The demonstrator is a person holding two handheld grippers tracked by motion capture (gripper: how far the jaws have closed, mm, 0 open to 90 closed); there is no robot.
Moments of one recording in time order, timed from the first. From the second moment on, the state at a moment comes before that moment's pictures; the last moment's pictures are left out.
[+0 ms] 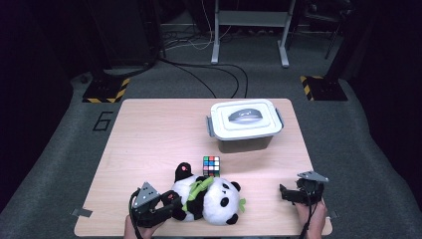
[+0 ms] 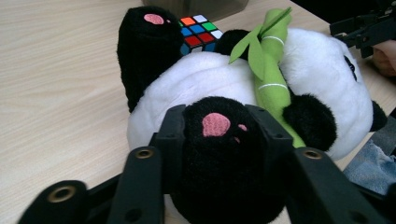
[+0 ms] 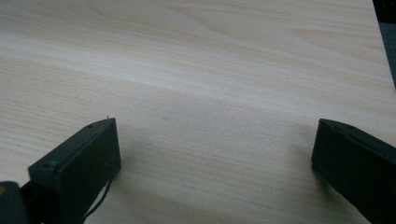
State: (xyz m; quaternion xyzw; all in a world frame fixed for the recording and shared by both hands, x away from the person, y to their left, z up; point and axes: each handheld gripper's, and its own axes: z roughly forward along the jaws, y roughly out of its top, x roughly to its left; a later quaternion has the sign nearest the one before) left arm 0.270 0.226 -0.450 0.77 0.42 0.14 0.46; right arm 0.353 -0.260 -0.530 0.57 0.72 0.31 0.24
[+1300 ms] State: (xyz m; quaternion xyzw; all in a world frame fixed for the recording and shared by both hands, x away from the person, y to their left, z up) left arm 0.297 0.342 -0.433 0.77 0.42 0.15 0.45; right arm 0.353 -0.260 -0.529 0.58 0.72 0.31 0.25
